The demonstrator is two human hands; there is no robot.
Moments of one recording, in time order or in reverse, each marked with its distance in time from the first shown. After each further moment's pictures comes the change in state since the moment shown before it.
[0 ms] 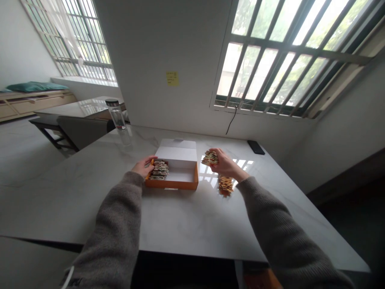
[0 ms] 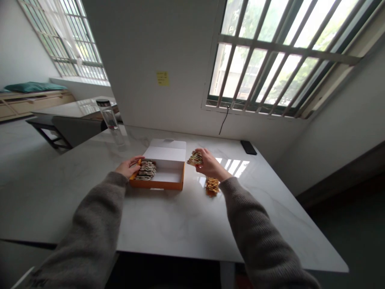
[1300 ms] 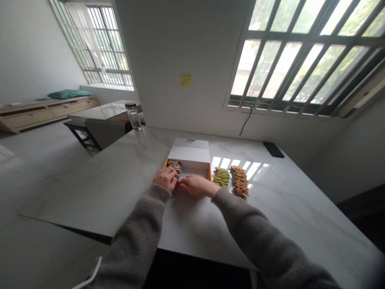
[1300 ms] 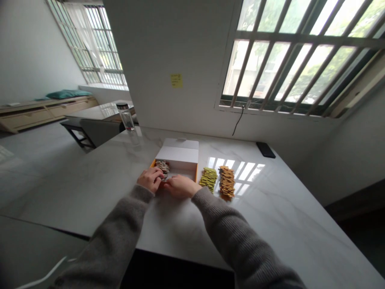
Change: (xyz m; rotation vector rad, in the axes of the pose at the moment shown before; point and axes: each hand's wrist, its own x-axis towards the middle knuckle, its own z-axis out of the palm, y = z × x) left_hand -0.074 0.051 0.041 0.818 0.118 0.371; right_hand 0.034 -0.123 0.107 -0.033 -0.599 -0.132
